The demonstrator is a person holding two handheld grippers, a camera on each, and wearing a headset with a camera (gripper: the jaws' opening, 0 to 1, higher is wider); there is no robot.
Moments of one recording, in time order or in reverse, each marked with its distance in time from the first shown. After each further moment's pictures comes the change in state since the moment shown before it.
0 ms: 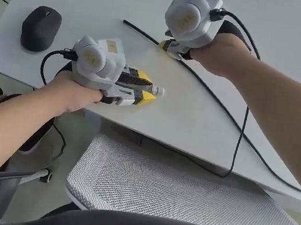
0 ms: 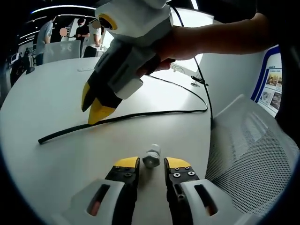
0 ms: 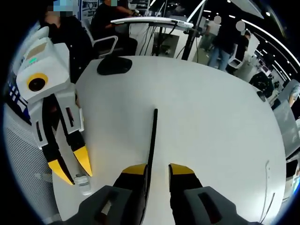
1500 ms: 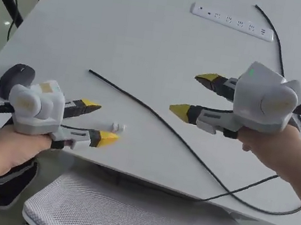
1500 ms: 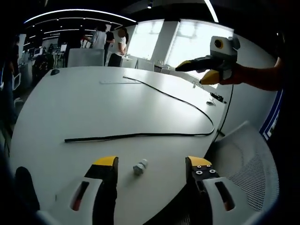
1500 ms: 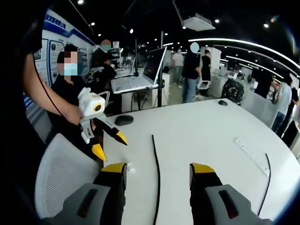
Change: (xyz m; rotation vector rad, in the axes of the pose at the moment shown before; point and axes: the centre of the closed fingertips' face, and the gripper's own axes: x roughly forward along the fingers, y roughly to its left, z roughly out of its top) left arm -0.053 -0.035 0.049 -0.119 -0.105 0.203; right arm -0.230 0.021 -0.047 0.304 -0.440 -0.091
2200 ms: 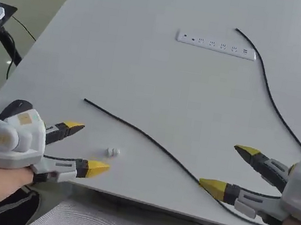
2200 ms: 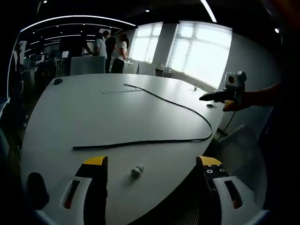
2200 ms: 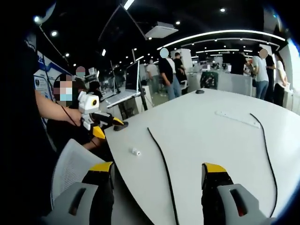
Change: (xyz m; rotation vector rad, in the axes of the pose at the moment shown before) left arm -0.028 -0.017 0.023 0.037 -0.030 0.038; right arm -0.090 0.019 -0.080 0.272 -0.116 -0.108
